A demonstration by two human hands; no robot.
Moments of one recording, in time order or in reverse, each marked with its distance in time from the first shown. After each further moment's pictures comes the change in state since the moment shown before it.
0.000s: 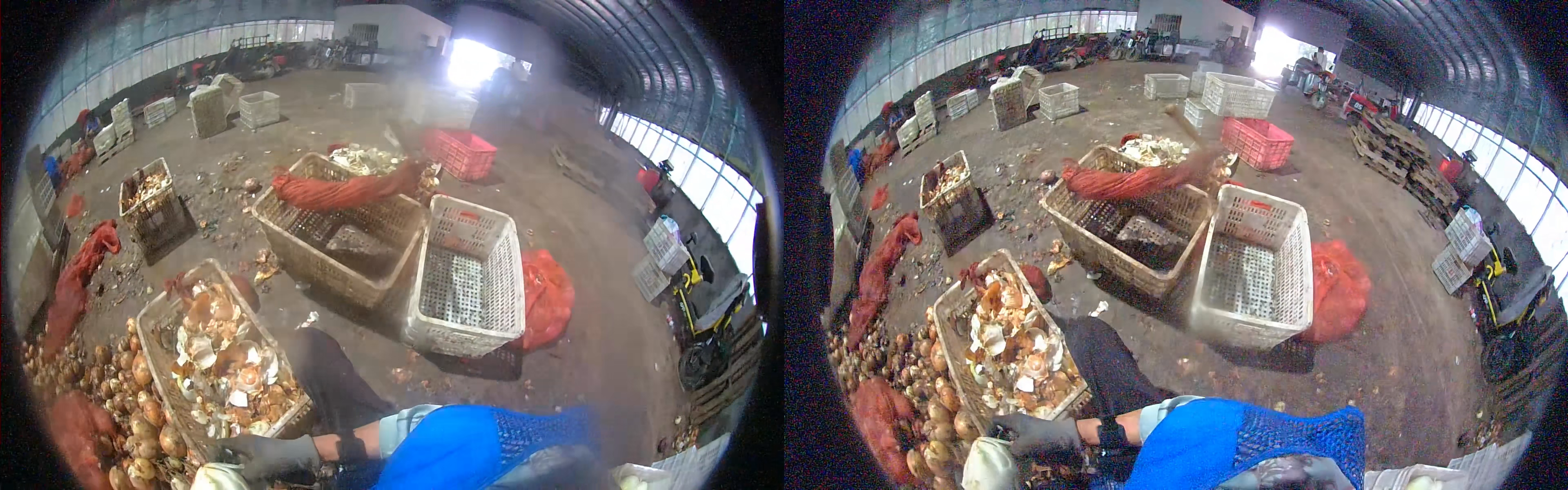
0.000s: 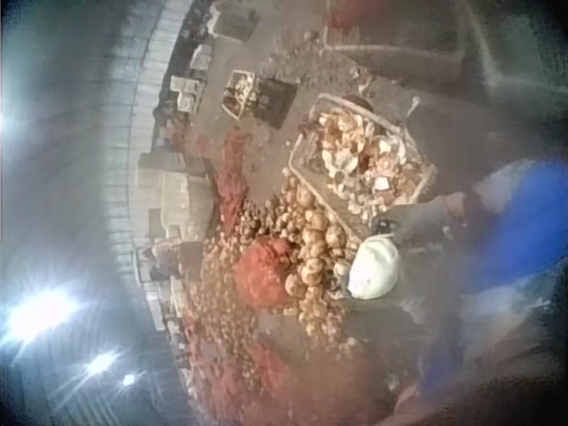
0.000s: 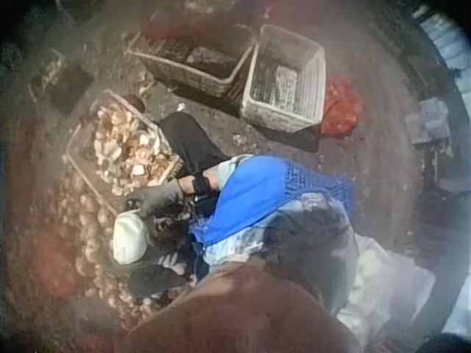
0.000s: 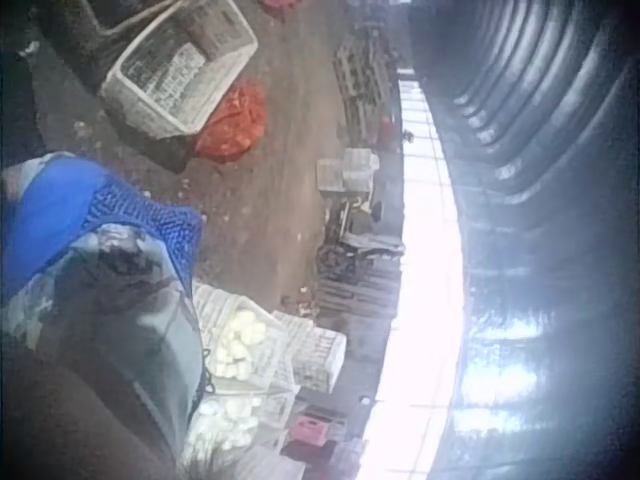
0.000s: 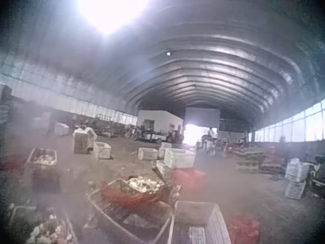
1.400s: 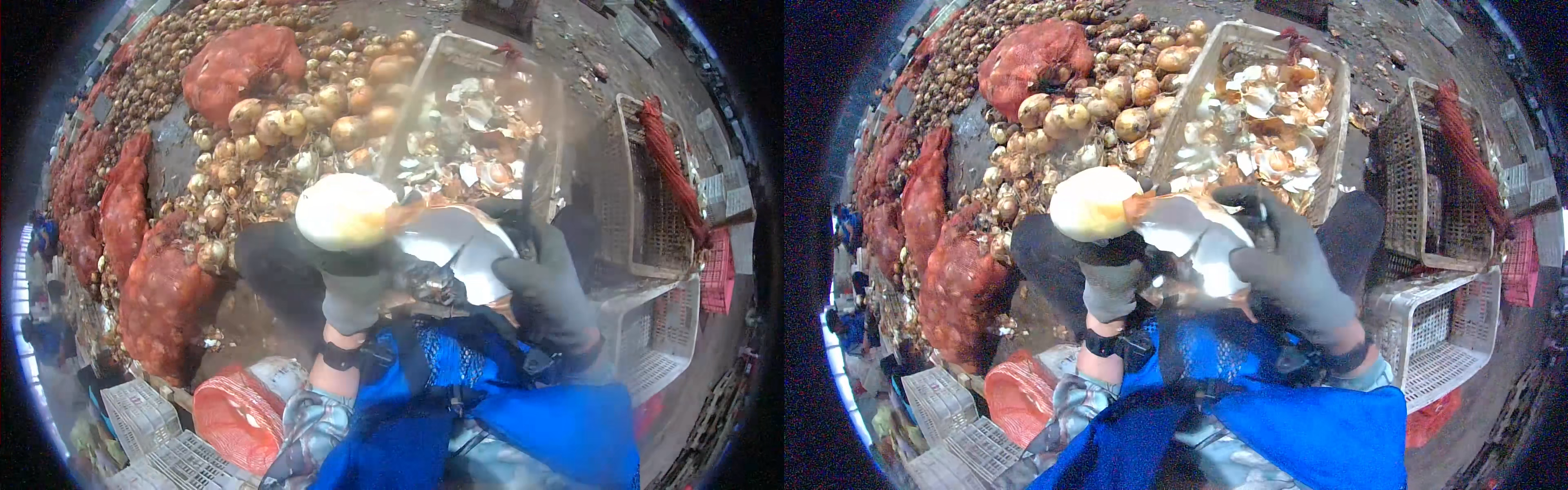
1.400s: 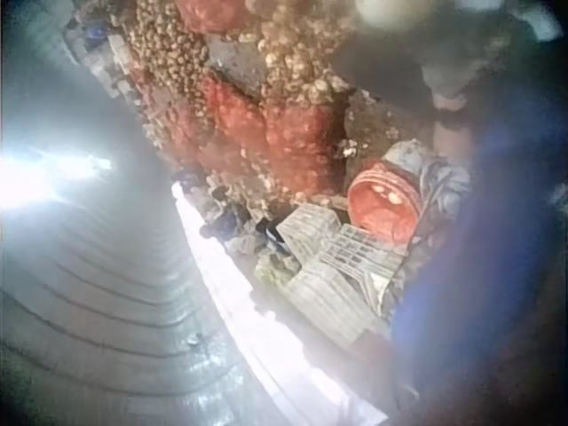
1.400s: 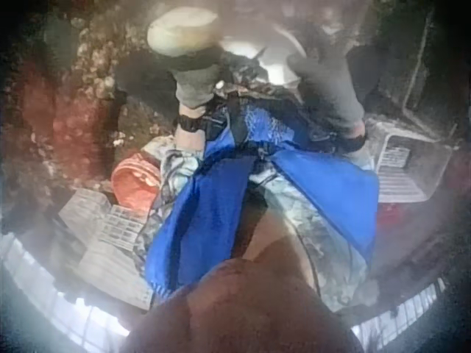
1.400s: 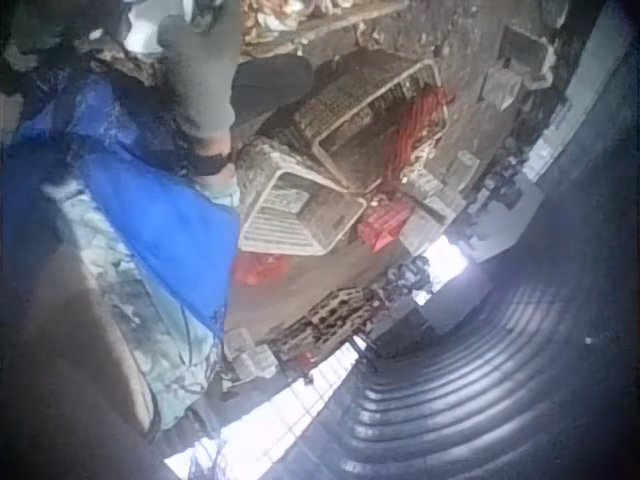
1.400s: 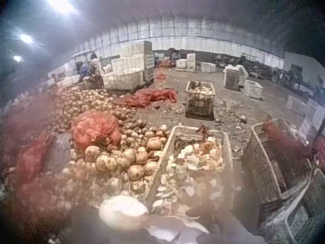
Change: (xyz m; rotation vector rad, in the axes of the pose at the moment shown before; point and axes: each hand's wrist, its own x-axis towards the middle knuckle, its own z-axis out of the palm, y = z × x) left_hand -0.060 -0.014 -0.044 -0.518 -0.010 -0.313; right_hand -0.012 -0.121 -0.011 0.220 0.067 0.500
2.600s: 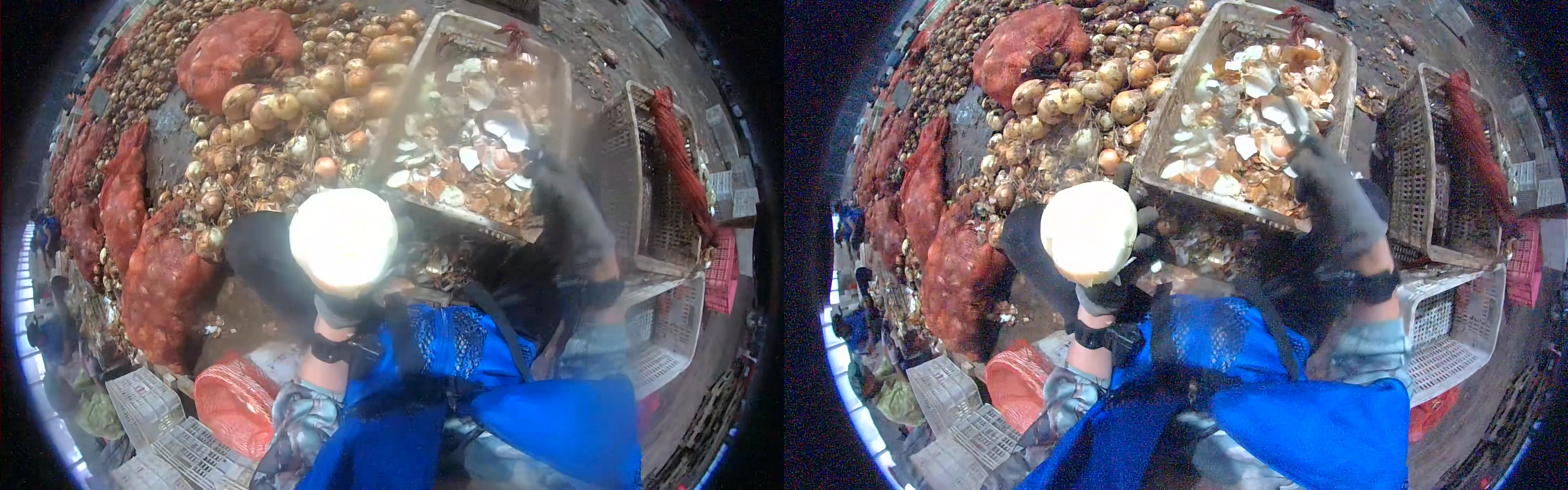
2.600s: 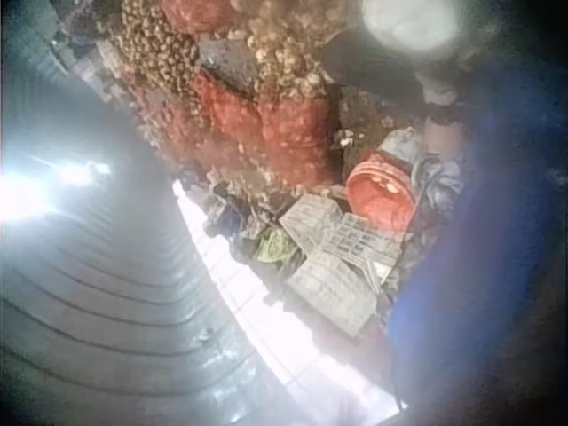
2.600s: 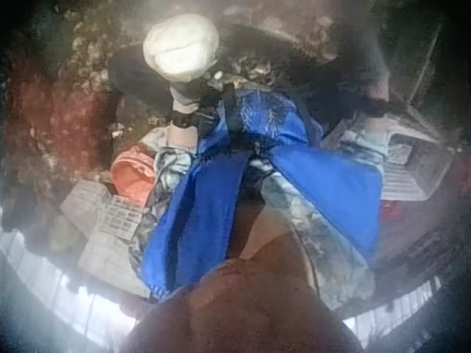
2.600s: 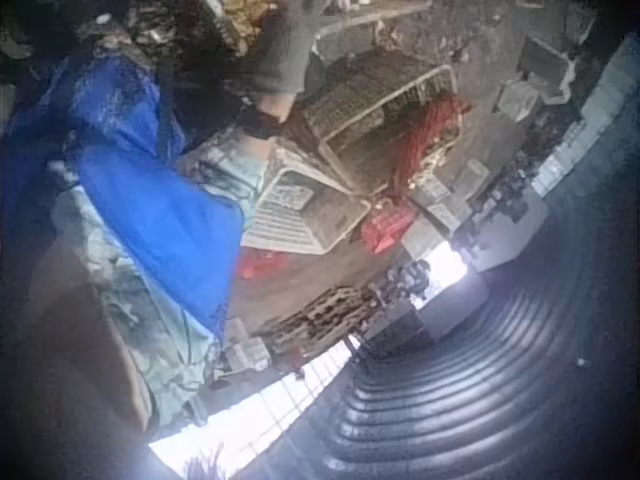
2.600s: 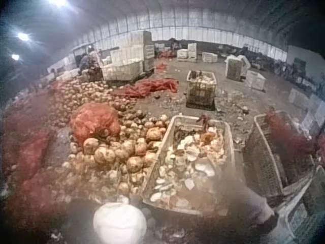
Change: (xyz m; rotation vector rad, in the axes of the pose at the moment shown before) left_hand 0.000 0.017 0.012 0.509 -0.176 0.020; right_hand 0.049 0.009 -0.082 -0.119 0.203 0.008
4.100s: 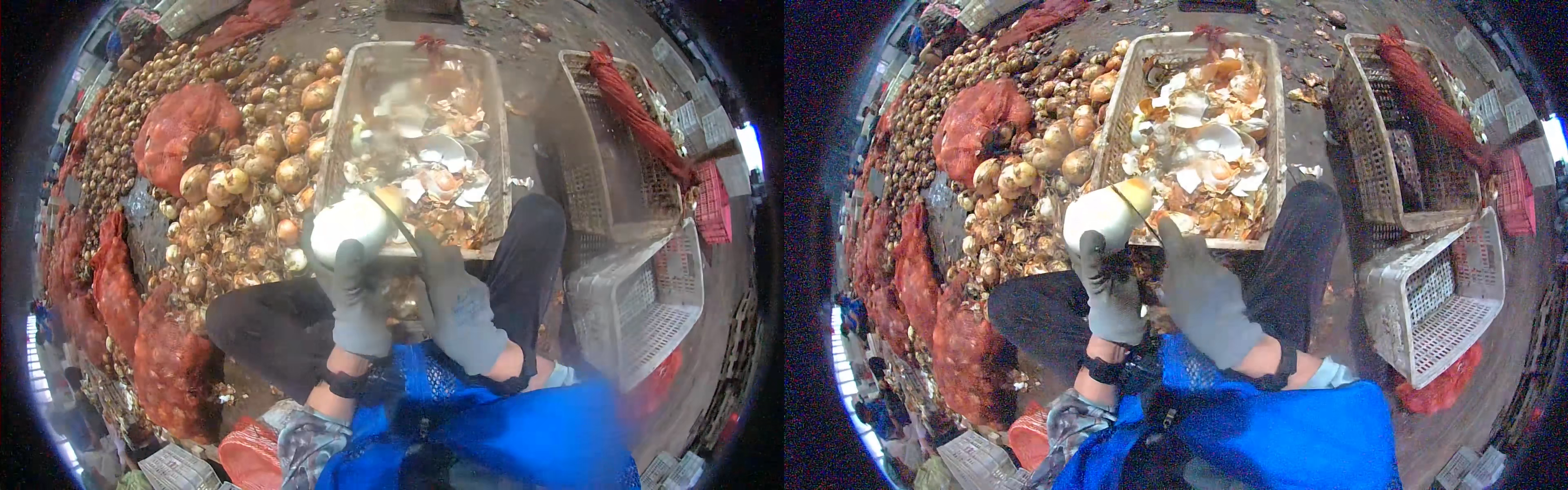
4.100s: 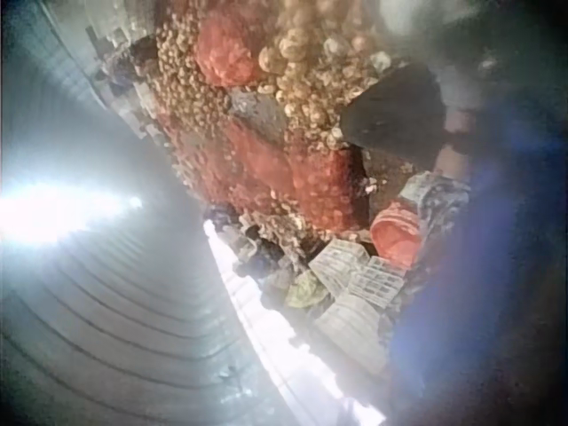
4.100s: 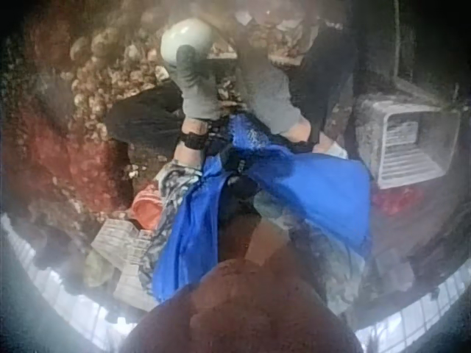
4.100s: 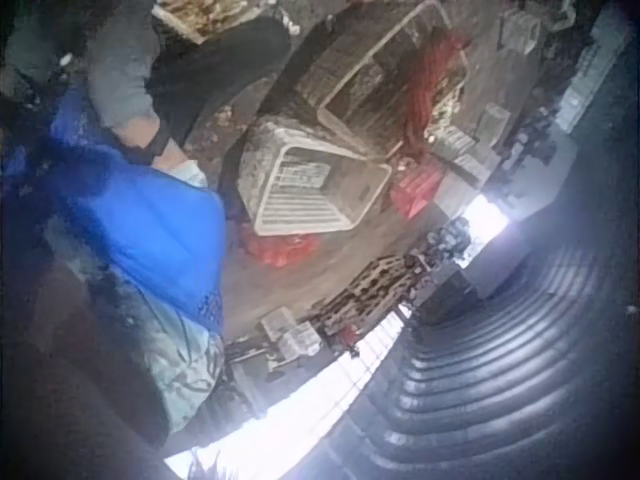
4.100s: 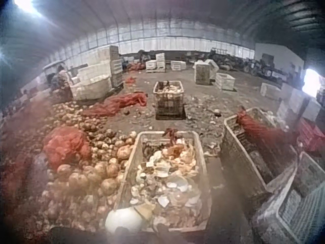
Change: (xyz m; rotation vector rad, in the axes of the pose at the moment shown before) left_hand 0.086 0.038 0.076 -0.667 0.444 0.008; right_hand -0.050 0.043 0.070 -1.124 0.235 -0.359
